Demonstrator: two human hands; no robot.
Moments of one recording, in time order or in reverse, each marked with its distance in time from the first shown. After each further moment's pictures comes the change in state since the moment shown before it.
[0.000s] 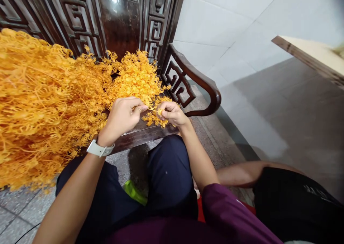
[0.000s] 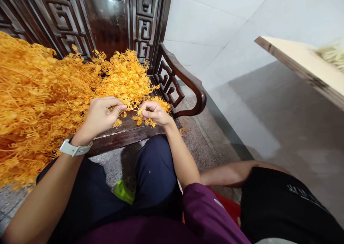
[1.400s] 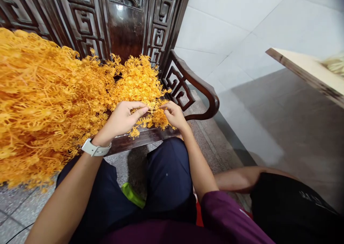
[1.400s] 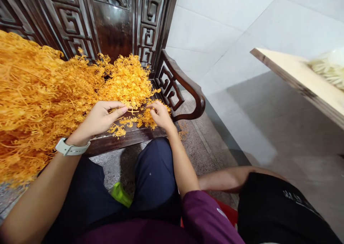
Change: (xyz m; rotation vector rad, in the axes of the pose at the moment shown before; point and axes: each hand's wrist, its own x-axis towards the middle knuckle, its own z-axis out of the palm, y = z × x) left_hand -0.009 0.000 -0.007 -0.381 -0.103 -0.111; right_hand -0.010 0.018 -0.027 -0.842 0.356 -0.037
